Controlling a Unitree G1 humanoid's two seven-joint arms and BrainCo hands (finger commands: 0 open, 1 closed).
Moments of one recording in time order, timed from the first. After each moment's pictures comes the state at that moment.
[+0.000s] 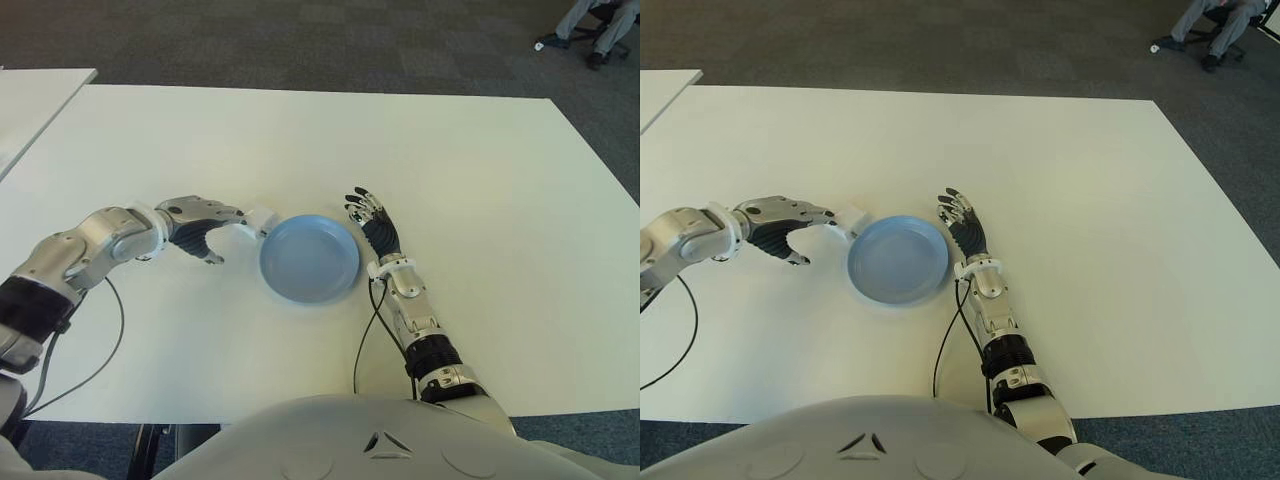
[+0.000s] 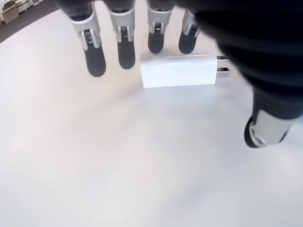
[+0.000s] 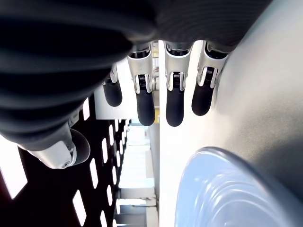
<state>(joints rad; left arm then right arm) -0.28 1.04 -0.48 0.17 0.68 -0.42 -0.43 -0.17 0.05 0.11 0.55 -0.01 -0.30 0.04</state>
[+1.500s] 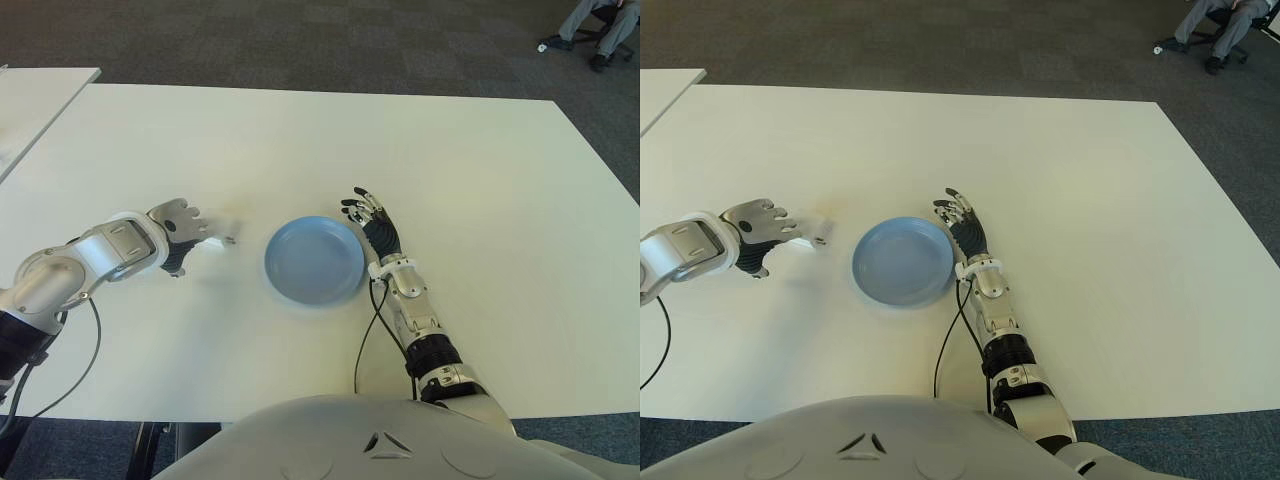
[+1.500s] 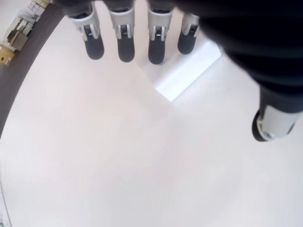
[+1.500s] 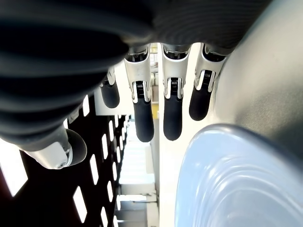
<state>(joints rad) -0.15 1.12 -0.40 -0.20 1.17 -0.33 -0.71 -0.18 0.05 0.07 0.58 -0.01 -0.32 0.05</state>
